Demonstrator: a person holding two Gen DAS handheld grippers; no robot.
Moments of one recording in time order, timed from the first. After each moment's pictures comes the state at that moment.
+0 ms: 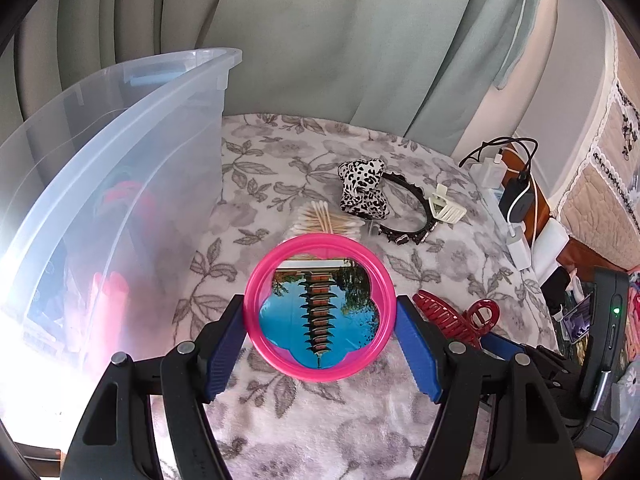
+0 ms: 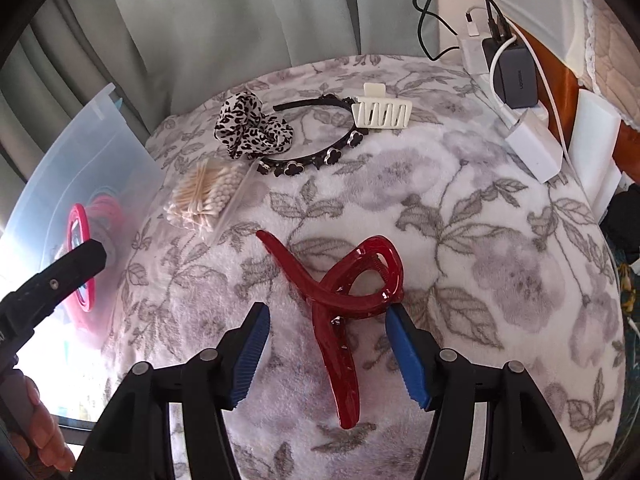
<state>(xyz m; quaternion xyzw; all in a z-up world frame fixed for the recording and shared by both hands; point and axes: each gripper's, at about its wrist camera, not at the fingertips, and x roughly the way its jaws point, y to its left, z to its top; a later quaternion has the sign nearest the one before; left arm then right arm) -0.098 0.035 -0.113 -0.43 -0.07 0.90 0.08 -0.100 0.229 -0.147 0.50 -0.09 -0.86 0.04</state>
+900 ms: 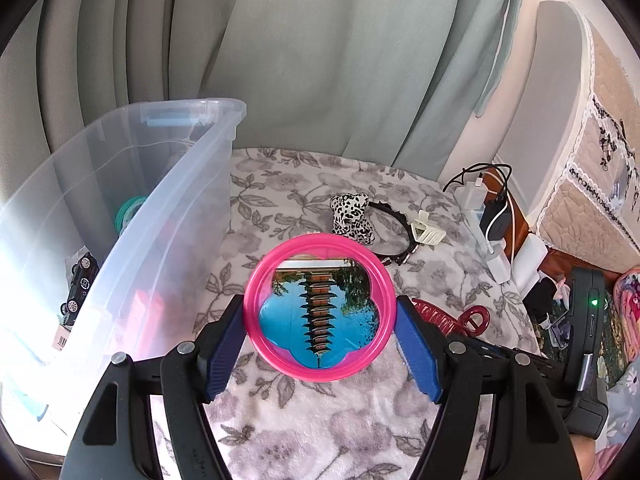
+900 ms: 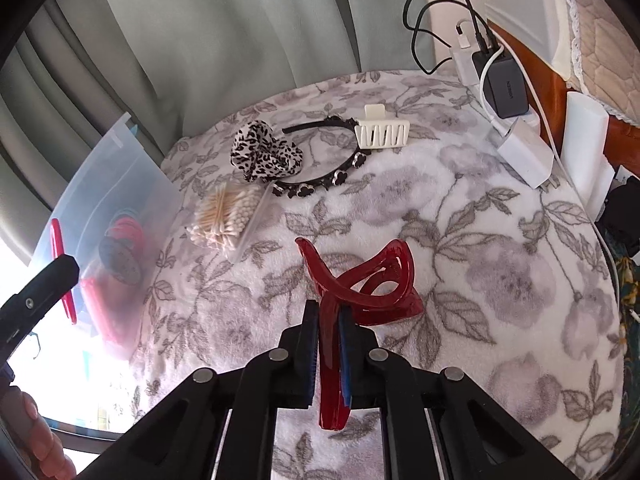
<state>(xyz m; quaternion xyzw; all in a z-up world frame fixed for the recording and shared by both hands) -0.067 0.032 -0.068 -0.39 -0.06 0.92 0.08 -0.085 0.236 -0.117 0.47 -0.14 -0.87 0.06</state>
